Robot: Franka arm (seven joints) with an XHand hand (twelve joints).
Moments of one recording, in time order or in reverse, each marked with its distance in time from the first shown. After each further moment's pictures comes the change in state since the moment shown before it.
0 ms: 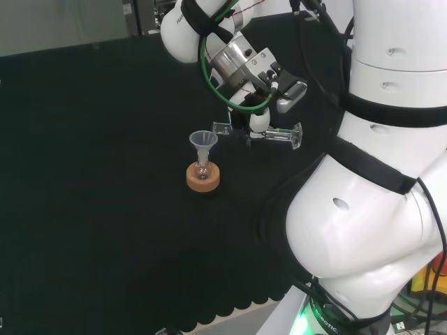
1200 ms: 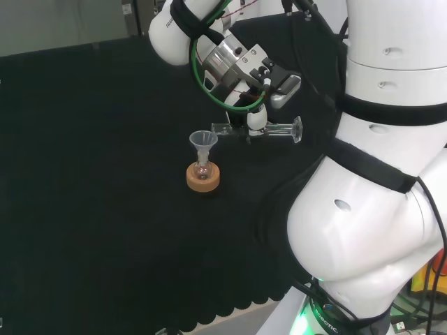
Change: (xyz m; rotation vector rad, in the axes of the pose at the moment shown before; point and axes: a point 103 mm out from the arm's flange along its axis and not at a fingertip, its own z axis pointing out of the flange) arm 0.004 -0.004 -0.010 0.068 -0.064 0.035
